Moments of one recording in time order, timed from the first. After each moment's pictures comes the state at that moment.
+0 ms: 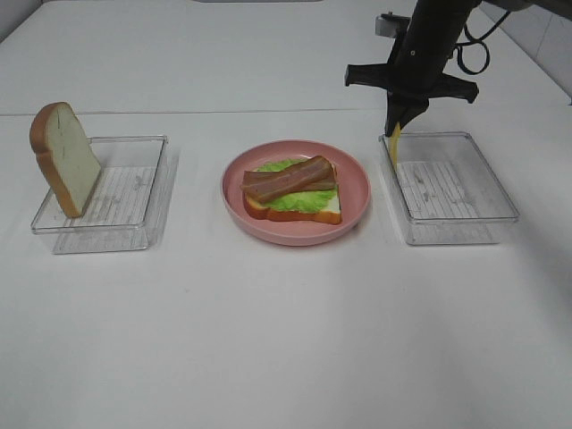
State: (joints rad) left arm 0.08 -0.01 -0.50 -0.06 1.05 -0.01; right arm 0.24 2.44 -2.26 0.06 1.22 0.27
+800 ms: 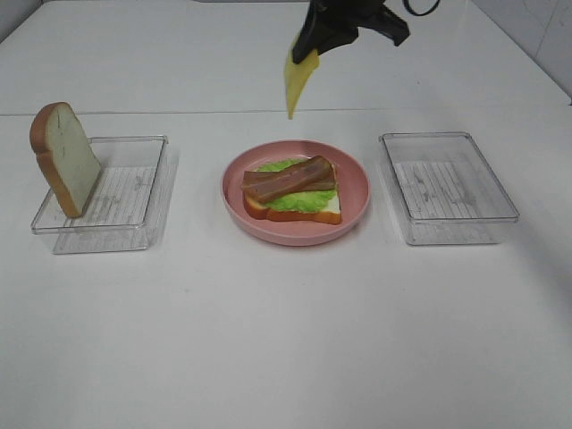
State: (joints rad) left arm 0.08 -0.01 -0.50 -0.06 1.05 -0.01; right arm 0.37 2.17 -2.07 0.47 1.06 0.07
